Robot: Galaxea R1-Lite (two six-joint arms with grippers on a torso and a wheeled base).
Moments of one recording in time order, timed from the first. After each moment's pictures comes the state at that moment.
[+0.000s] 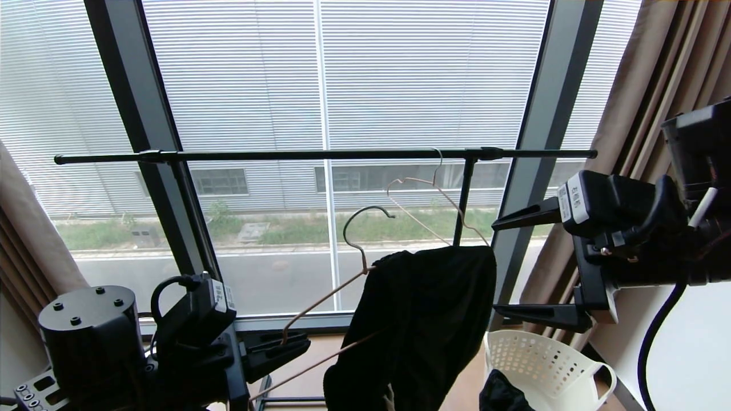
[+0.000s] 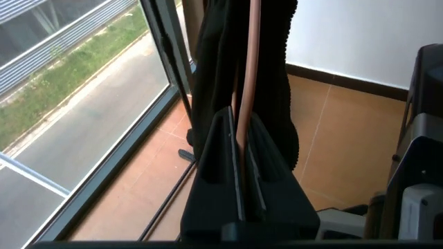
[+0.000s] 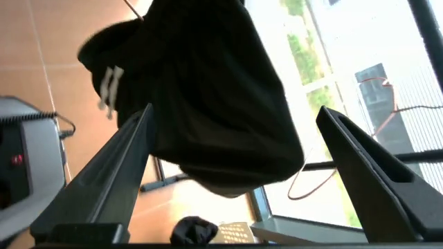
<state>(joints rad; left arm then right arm) -0.44 1.65 -0.17 -1.20 -0.59 0.22 0.43 1.48 -1.10 0.31 0.44 -0.85</state>
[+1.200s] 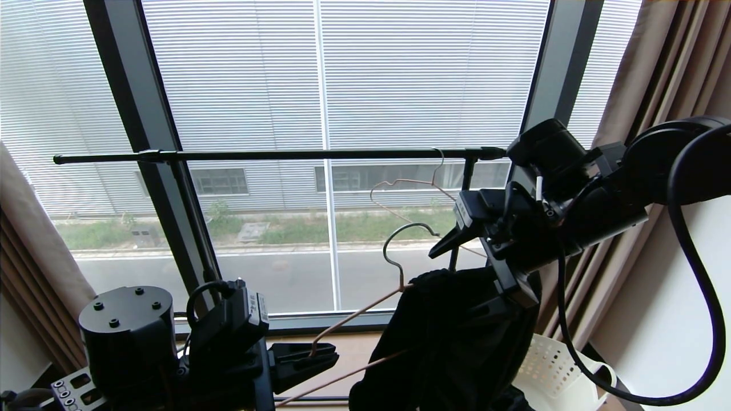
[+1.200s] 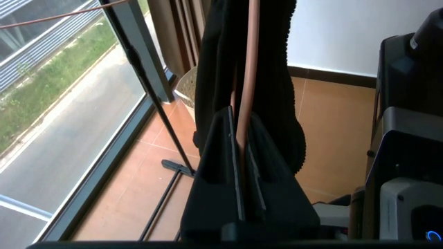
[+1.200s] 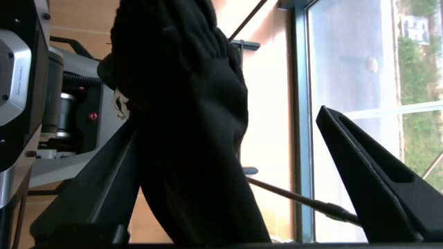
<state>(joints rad) -0.55 1.70 -0.21 -1.20 -0.60 0.22 0.46 1.87 -1.53 0.70 0.59 -0.99</state>
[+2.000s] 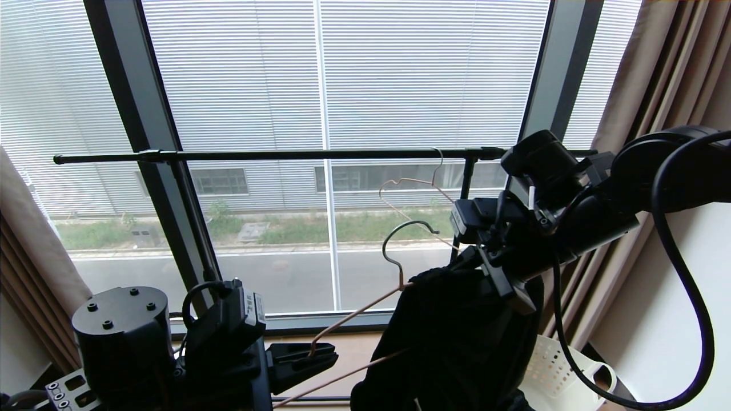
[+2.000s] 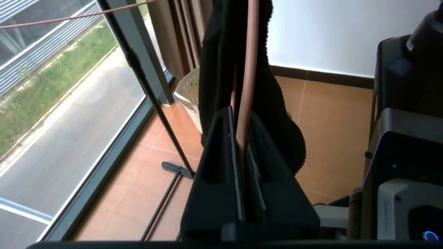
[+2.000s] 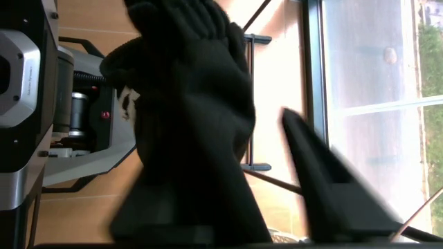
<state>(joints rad) -0.55 1.69 -0.21 -1.20 -0.60 0.22 0.46 1.88 -1.50 0.70 0.59 -0.96</state>
